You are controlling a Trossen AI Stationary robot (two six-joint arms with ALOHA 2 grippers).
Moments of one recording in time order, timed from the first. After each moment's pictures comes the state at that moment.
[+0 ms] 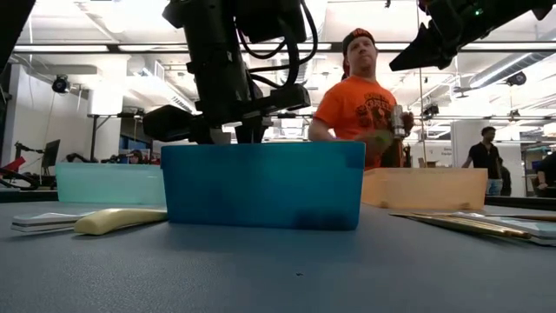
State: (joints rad) left arm -0.16 1.96 1.38 -0.75 -0.20 -1.48; right arm -0.22 0.73 0.67 -0.30 0.25 -0.05
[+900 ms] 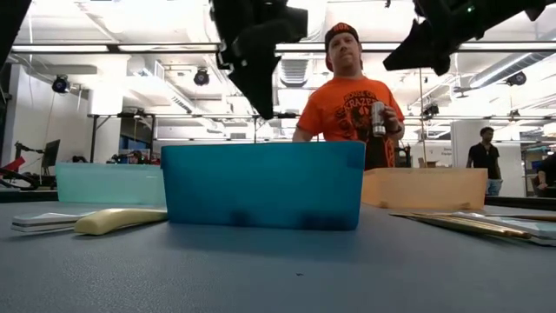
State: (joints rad) left arm -0.15 1.91 1.62 -0.97 -0.42 -0.35; right arm -0.21 0.78 0.68 -0.26 0.24 0.14
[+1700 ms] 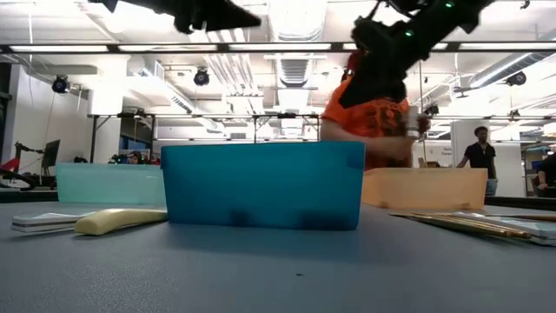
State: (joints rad) left arm 0.01 1.18 0.79 0.24 -0.17 0.65; right arm -0.12 1.27 0.86 -0.23 0.24 0.30
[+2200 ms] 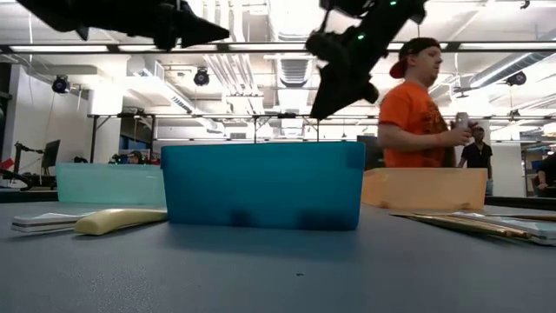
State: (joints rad) left arm 0.10 0.96 0.53 0.42 -0.17 0.61; right arm -0.11 1.58 1.20 -0.49 0.23 0.39
